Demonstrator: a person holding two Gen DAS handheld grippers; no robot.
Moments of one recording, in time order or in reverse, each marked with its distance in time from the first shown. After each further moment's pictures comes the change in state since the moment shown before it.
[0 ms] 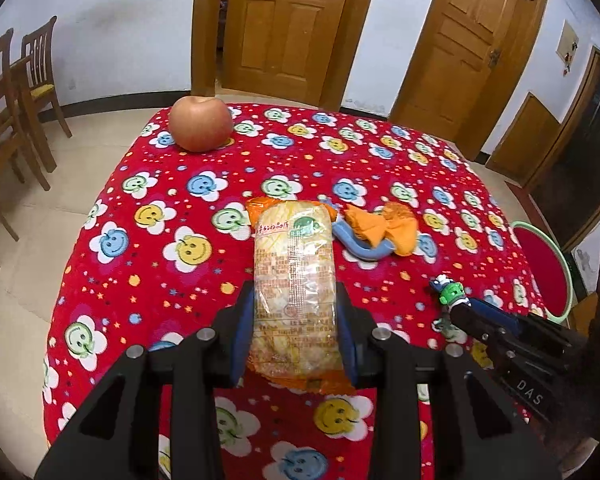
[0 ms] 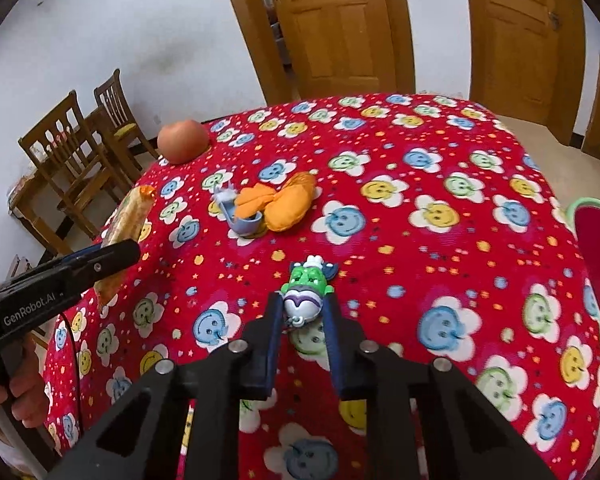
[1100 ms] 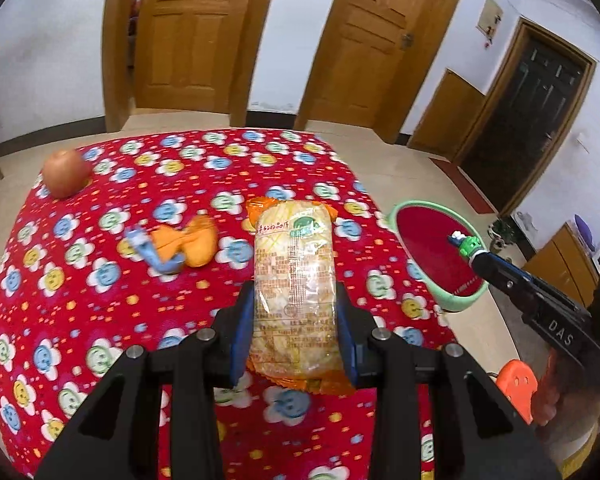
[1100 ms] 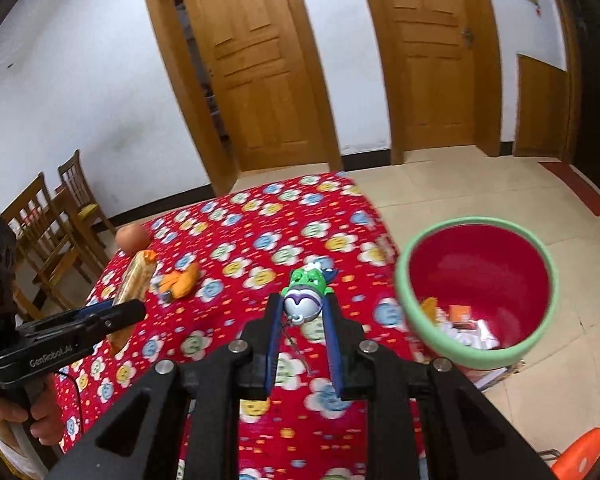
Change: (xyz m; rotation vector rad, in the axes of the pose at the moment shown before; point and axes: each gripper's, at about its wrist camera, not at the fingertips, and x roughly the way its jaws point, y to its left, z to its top) left arm -0.031 -0.142 0.002 0.163 0.001 -0.237; right arm -0.147 -0.112 -0.010 0.151 -0.241 -0.158
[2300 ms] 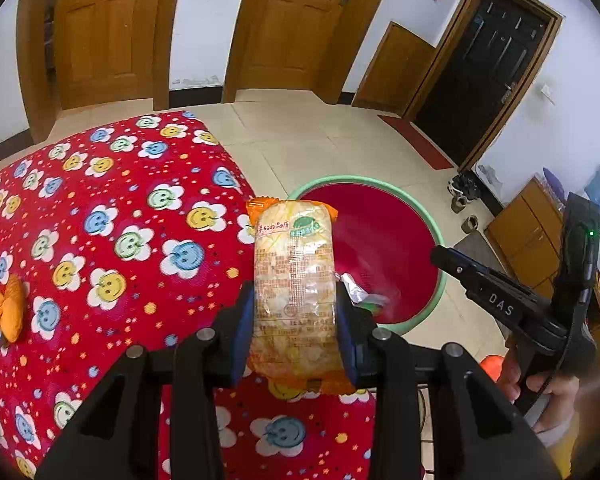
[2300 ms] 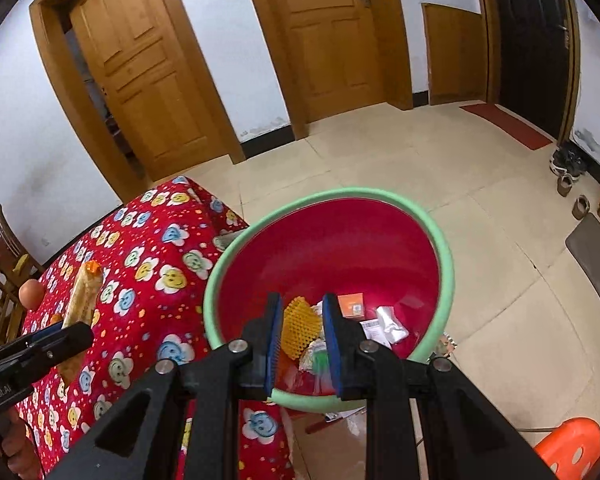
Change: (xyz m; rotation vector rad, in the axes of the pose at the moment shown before) left arm 0.121 -0.132 0.035 0.131 0.129 -0.146; right arm 0.037 -0.180 0.014 0.229 0.071 -0.214
